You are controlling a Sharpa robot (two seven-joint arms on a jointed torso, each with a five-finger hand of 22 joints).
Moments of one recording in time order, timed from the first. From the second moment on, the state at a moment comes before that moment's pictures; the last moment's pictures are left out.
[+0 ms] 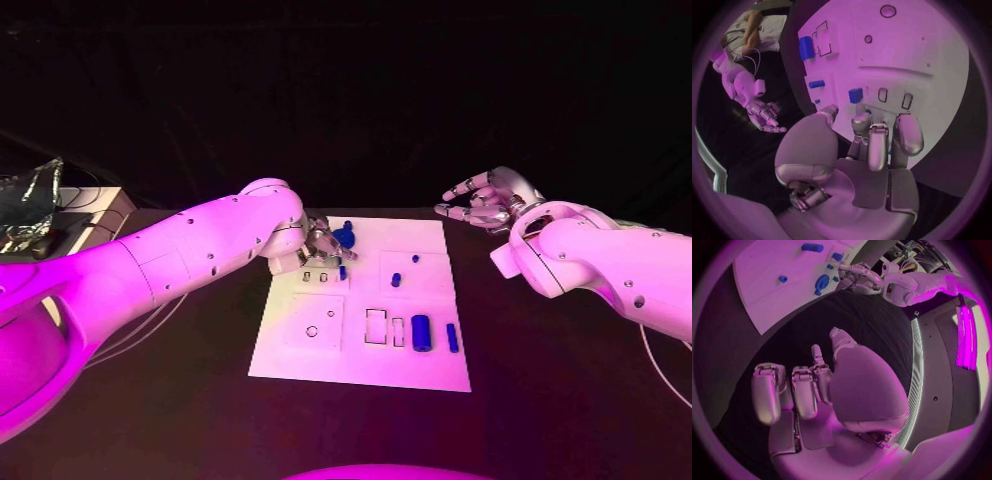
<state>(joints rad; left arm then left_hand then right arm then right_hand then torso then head) 1.23 -0.47 0.09 1.07 -0.99 0.26 -0.59 1.08 -0.10 0.18 0.29 0.25 0.80 0.09 0.75 0.54 1.25 0.01 1.17 0.95 1.47 -0.04 1.52 1.31 0.09 1.32 0.06 1.39 1.16 1.30 -0.81 -0.09 1.47 -0.83 -0.57 -0.15 1.41 -0.16 0.10 0.29 0.34 0.93 0.16 0.17 0.24 1.45 0.08 1.43 1.31 1.47 0.01 1.55 1.31 0.01 1.47 0.11 1.45 1.31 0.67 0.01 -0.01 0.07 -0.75</state>
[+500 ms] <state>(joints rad) 1.23 -0.46 0.08 1.05 -0.99 0.28 -0.59 1.11 -0.10 0.19 0.29 0.25 0.80 0.09 0.75 0.56 1.25 0.01 1.17 0.95 1.47 -0.04 1.52 1.31 0.09 1.32 0.06 1.40 1.16 1.31 -0.81 -0.09 1.47 -0.83 -0.57 -0.16 1.41 -0.16 0.10 0.29 0.34 0.93 0.16 0.17 0.24 1.45 0.08 1.43 1.31 1.47 0.01 1.55 1.31 0.01 1.47 0.11 1.45 1.31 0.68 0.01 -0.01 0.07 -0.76</state>
